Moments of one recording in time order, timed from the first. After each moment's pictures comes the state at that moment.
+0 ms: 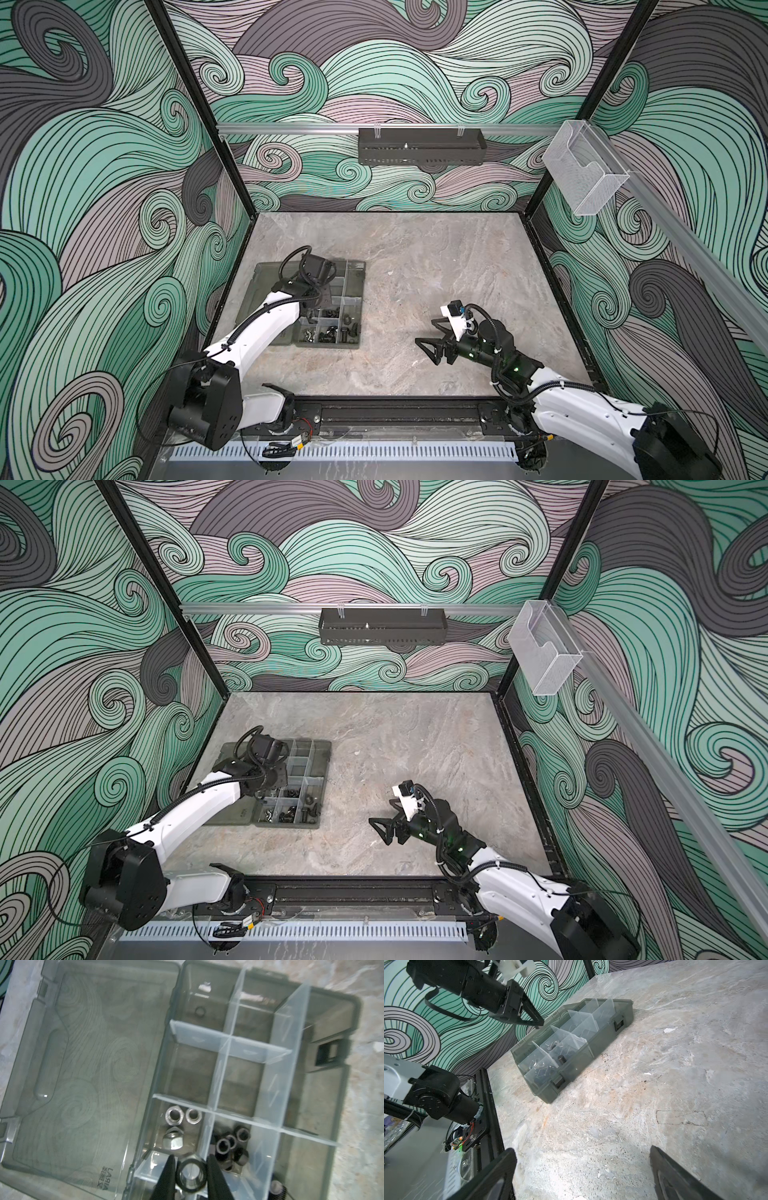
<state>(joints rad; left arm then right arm) -0.31 1.28 0.83 -0.70 -0.29 -0.48 0.71 0.88 0.14 0.39 -0.32 0.30</state>
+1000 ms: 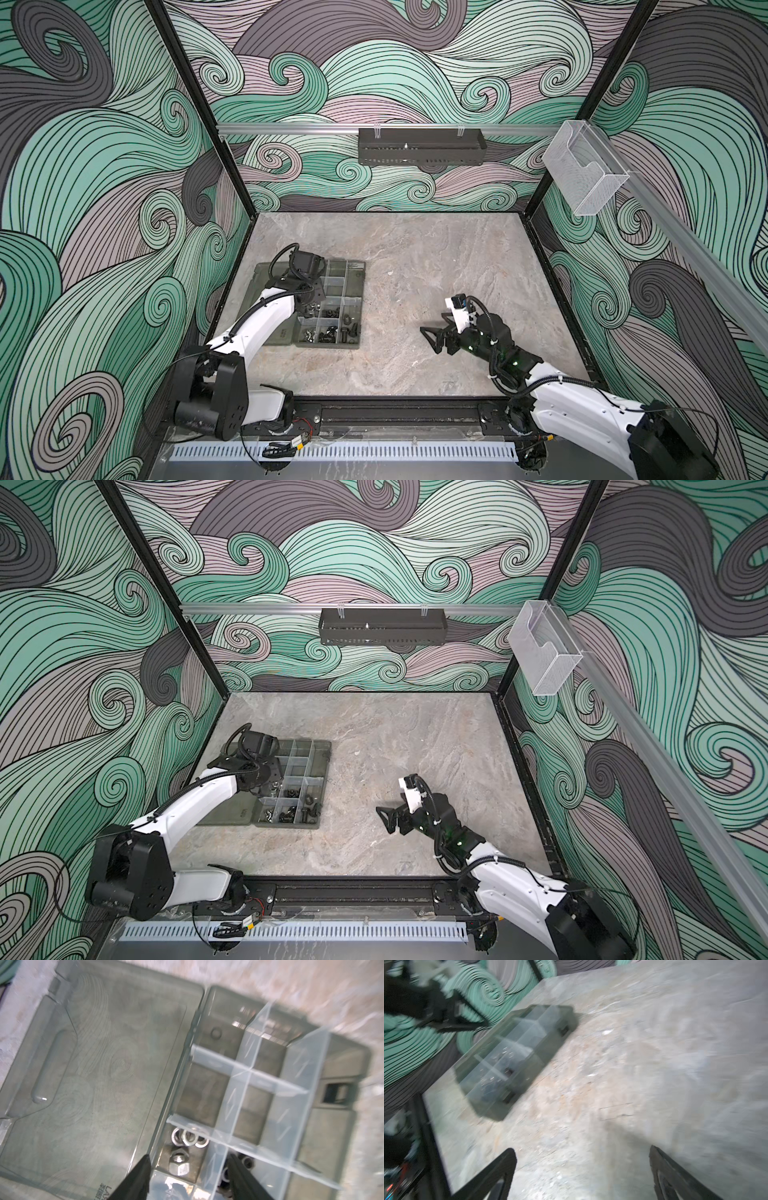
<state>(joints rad) -0.22 1.28 0.86 -0.59 -0.26 -0.50 0.58 0.88 0.22 0.22 -0.13 0.30</state>
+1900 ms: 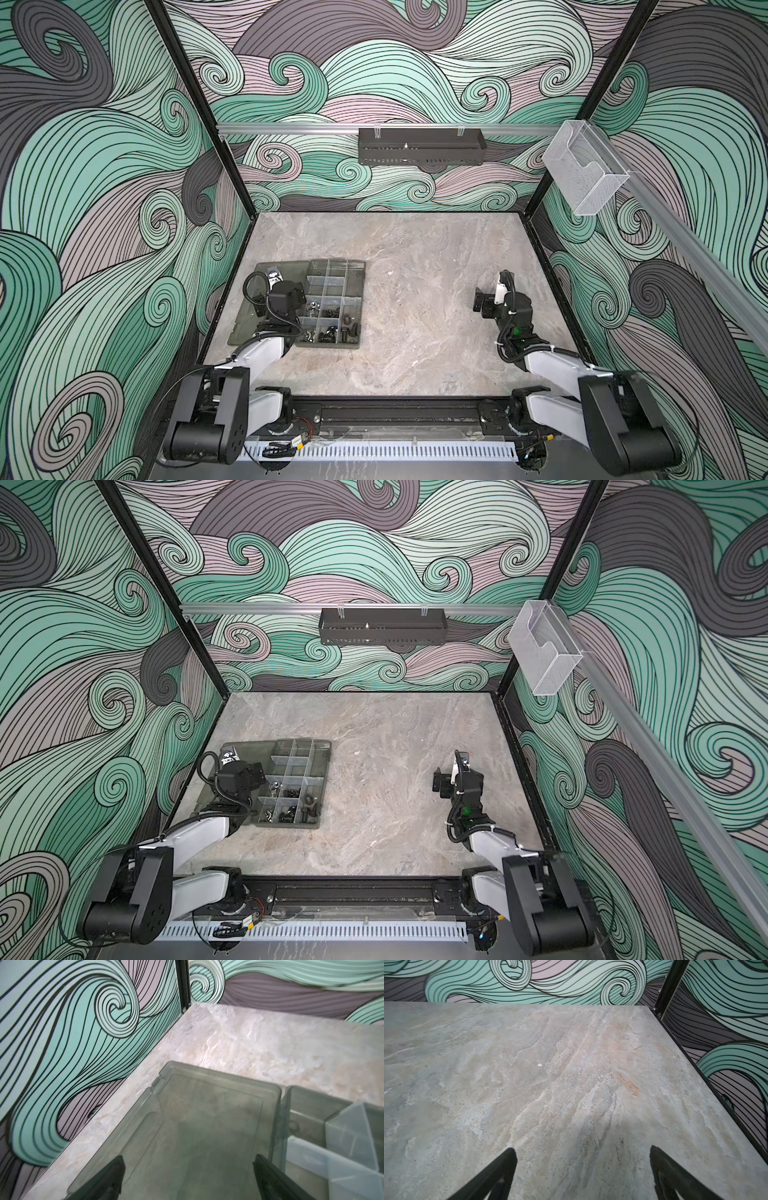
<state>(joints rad) -0.02 1.21 0.35 0.38 -0.46 -0.16 0.14 1.22 0.23 0.60 0.17 -0.01</state>
